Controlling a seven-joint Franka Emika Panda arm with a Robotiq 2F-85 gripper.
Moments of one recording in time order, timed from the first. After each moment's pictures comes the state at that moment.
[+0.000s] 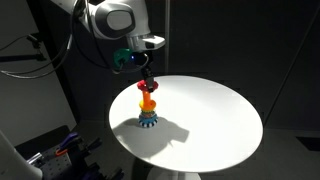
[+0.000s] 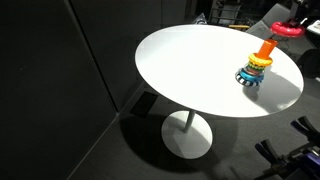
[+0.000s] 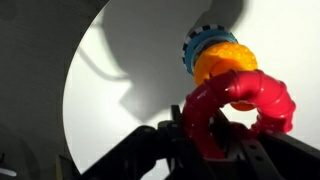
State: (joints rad) arm -0.06 -0.13 -0.12 -2.40 -0.12 2.38 0.38
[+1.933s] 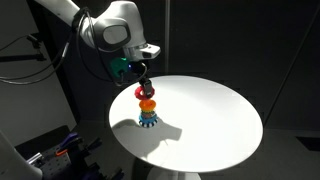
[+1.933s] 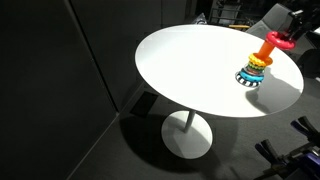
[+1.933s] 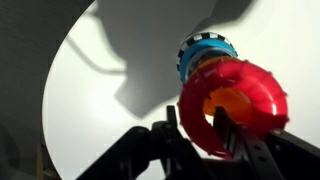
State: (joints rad) arm -0.07 -0.11 -0.09 -2.48 -0.11 2.52 0.30
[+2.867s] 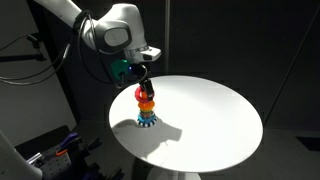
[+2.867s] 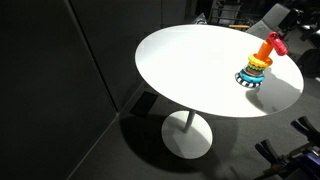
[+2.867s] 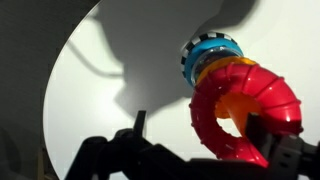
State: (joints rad) arm -0.07 -0.10 -0.09 -2.48 -0.11 2.52 0.30
